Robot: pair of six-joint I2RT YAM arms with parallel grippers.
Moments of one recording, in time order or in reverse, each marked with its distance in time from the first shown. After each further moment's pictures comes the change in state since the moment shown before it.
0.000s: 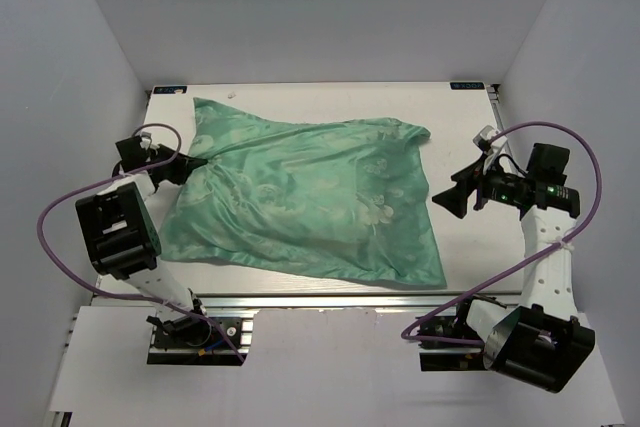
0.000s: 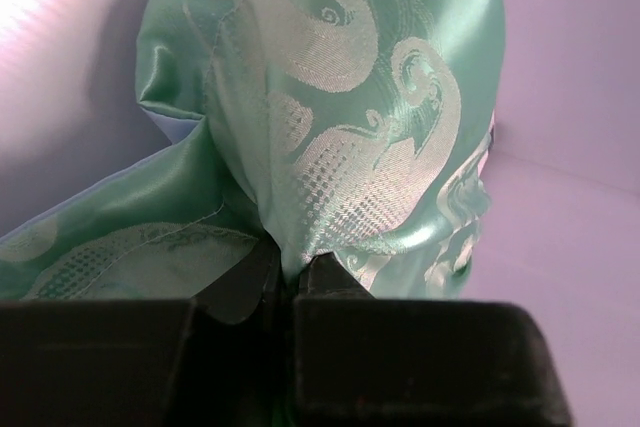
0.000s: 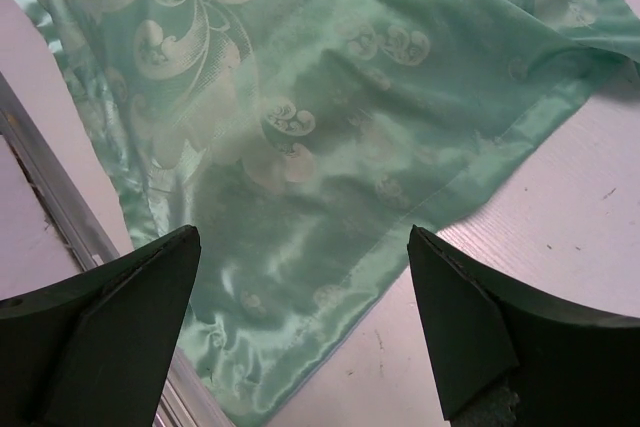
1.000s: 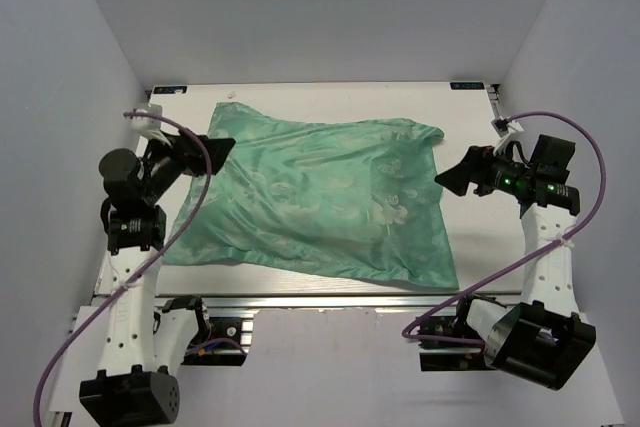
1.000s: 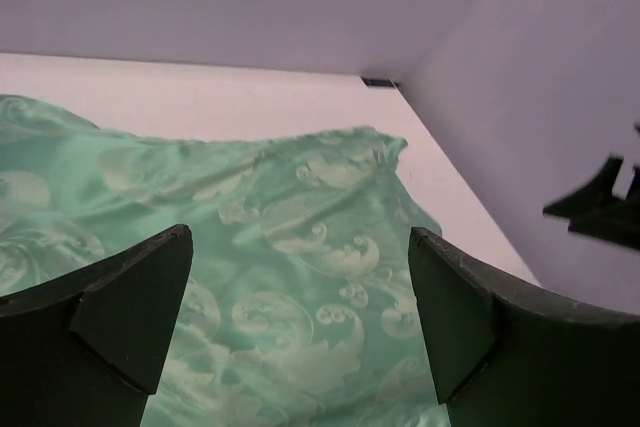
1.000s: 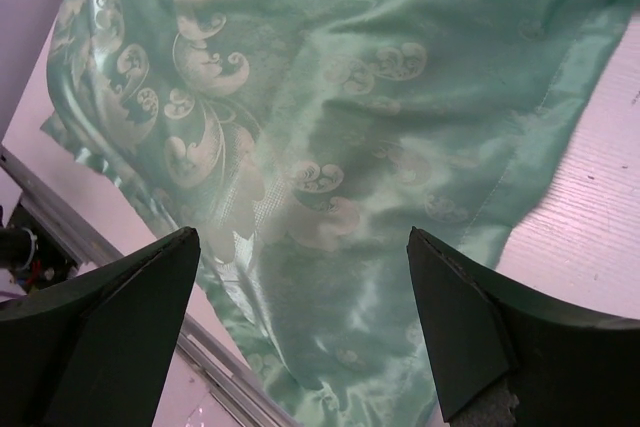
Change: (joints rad) left arm -0.241 -0.877 -0.084 -0.005 -0.012 0.344; right arm 0.000 0.019 0.003 0.180 0.126 0.537
